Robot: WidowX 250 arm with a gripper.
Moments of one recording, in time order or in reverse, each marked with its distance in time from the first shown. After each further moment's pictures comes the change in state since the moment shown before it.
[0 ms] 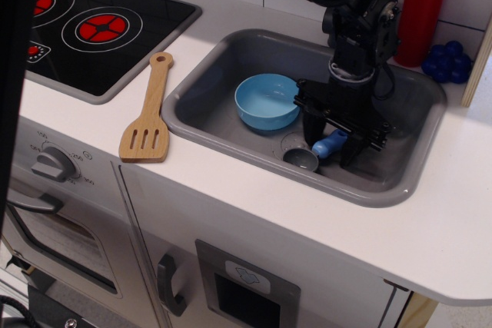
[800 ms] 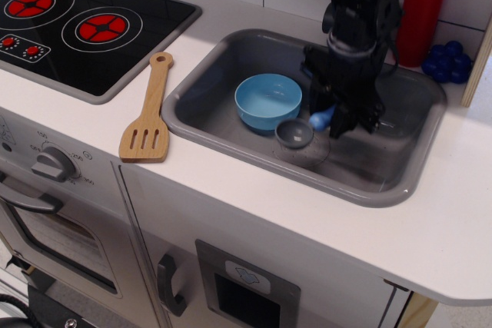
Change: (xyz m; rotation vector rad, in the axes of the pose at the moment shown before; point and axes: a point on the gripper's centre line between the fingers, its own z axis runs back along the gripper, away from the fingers) arm 0.004 0.013 0.036 0.036 -0.070 -0.276
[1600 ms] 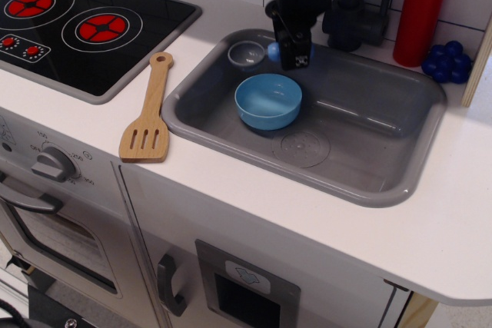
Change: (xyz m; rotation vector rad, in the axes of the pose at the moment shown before) arm 0.003 0.066 0.030 -0.060 -0.120 -0.463
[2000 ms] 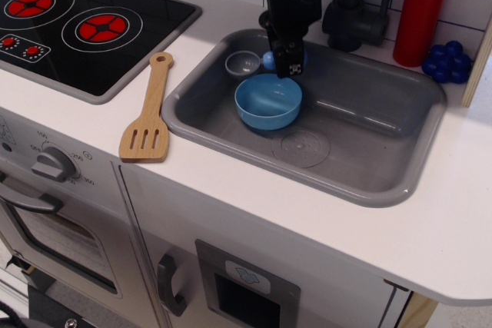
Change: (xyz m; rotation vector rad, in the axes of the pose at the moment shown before) arm -0.002 0.004 -0.021 -0.002 -0.020 0.020
